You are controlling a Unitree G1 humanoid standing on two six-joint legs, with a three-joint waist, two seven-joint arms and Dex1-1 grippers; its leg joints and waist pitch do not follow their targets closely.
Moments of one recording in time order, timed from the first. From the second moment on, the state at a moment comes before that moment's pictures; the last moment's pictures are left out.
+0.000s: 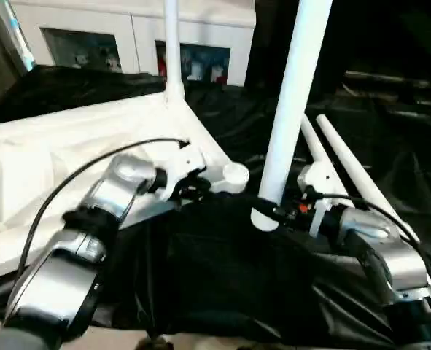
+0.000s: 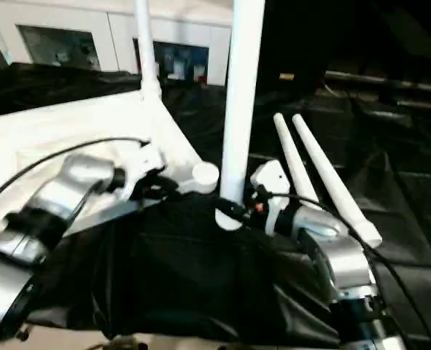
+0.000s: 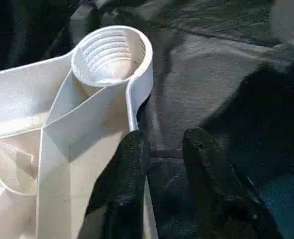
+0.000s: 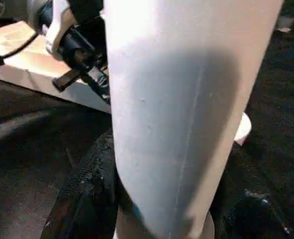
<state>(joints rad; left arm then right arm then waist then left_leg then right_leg) -0.87 0.33 -0.32 0.84 0.11 0.16 -1.04 -0.26 -0.38 0.08 0.07 0.31 0.30 0.84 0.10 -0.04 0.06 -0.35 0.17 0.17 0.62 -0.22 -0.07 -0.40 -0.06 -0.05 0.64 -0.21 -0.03</state>
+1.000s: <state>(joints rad) -0.98 0.25 -0.24 1.12 0.12 0.25 -0.85 -0.19 -0.38 0.03 0.00 0.34 0.33 0.79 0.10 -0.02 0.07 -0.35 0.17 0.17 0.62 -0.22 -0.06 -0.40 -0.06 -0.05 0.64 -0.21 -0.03</state>
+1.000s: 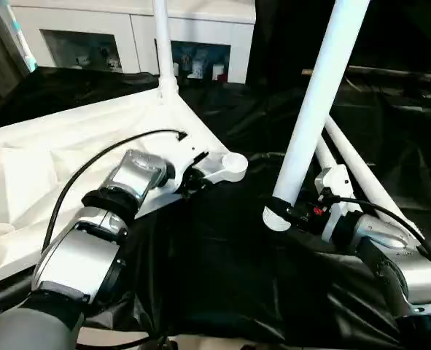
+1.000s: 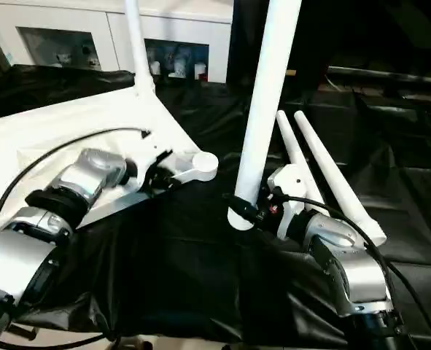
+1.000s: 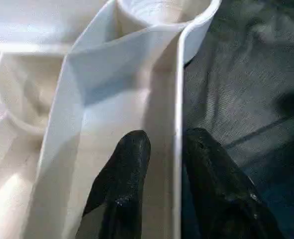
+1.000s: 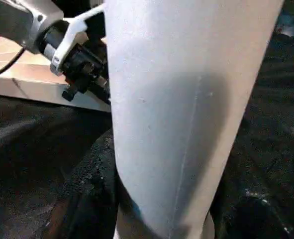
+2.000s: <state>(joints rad) -0.69 0.44 -0.26 0.73 0.07 0.11 -1.26 -0.27 -0.34 0.04 0.05 0.34 0.33 0.76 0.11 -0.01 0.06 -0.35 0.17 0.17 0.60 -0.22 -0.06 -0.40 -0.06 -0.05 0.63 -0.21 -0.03</state>
